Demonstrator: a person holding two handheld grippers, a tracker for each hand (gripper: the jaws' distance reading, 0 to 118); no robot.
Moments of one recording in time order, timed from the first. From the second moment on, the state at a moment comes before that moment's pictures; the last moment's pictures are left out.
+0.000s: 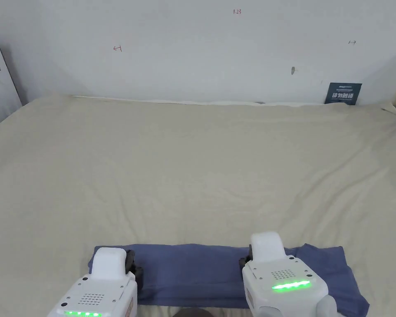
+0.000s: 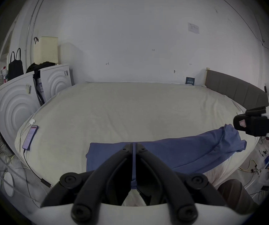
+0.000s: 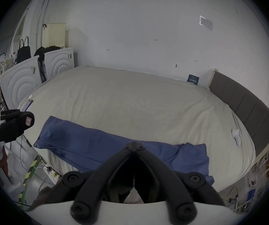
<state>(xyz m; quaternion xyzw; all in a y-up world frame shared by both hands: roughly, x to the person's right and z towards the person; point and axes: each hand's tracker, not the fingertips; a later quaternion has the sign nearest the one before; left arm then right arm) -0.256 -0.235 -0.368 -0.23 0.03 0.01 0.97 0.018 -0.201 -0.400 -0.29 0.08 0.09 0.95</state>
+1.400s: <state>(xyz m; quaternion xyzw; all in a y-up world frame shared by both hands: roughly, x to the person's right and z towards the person) -0.344 -0.241 -0.501 -0.28 0.13 -0.06 0.95 0.044 -0.212 -0.417 -0.31 0.05 0.06 0.95</state>
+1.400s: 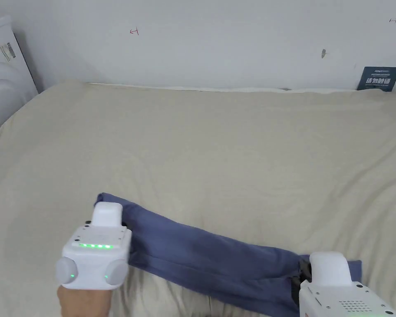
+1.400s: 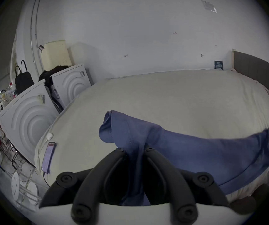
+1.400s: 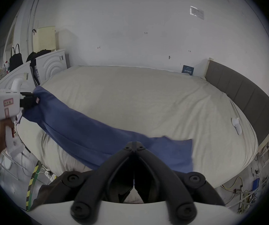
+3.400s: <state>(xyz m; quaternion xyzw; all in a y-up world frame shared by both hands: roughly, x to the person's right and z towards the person) -0.144 -0.335 -0.490 -0.35 -0.05 -0.18 0.92 0.069 -0.218 -0.405 -0.30 0.05 0.05 0.95</state>
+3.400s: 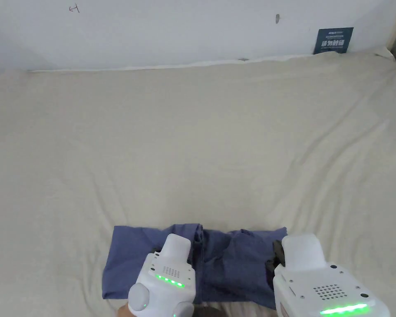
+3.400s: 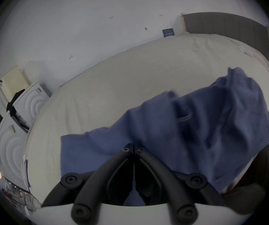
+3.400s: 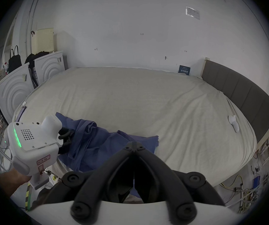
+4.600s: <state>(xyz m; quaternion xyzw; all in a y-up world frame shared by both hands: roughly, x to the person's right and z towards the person) -0.303 -0.328 -0.478 -0.43 -0.08 0.15 0.89 0.059 -0.216 -0.416 -0.30 0.05 0.03 0.95</state>
